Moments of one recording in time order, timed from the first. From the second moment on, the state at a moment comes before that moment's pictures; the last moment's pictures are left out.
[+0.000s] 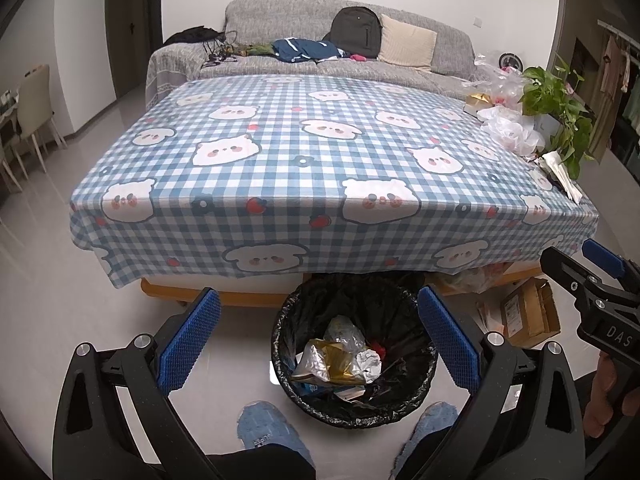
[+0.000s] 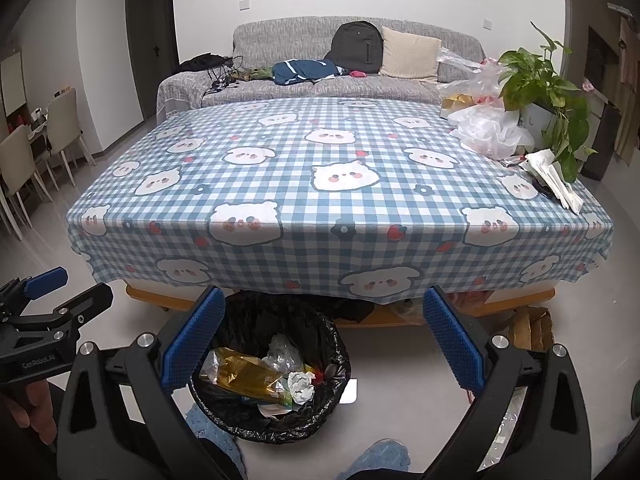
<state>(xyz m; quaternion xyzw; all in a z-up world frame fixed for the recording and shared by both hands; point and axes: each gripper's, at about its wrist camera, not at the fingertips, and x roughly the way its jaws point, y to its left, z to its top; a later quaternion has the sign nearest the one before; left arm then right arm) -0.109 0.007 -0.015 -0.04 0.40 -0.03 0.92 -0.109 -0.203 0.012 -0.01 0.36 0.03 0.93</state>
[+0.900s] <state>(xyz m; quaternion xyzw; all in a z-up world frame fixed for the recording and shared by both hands) -0.106 0.009 -0.015 -0.03 0.40 -0.03 0.92 -0.105 -0.204 0.009 -0.01 0.37 0.03 0.93</state>
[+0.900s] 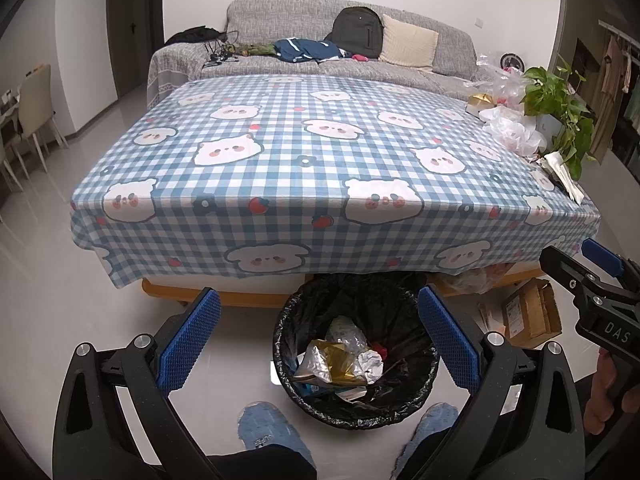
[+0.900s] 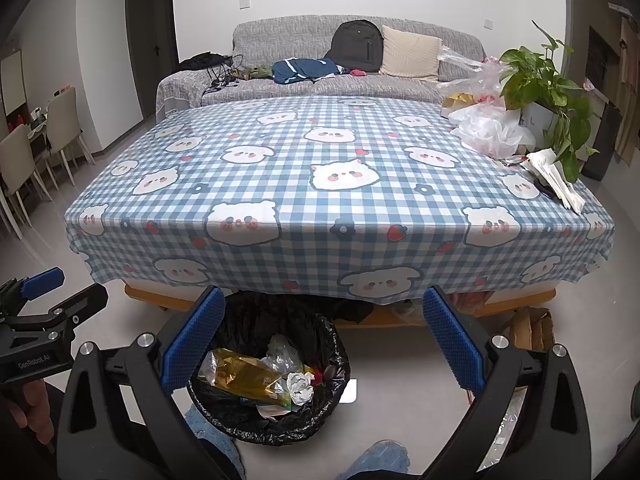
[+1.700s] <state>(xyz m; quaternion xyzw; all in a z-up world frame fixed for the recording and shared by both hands) -0.105 0.015 -0.016 -0.02 0.39 -0.02 0.92 -0.104 -0.197 0.007 -0.01 0.37 0.03 0.93</state>
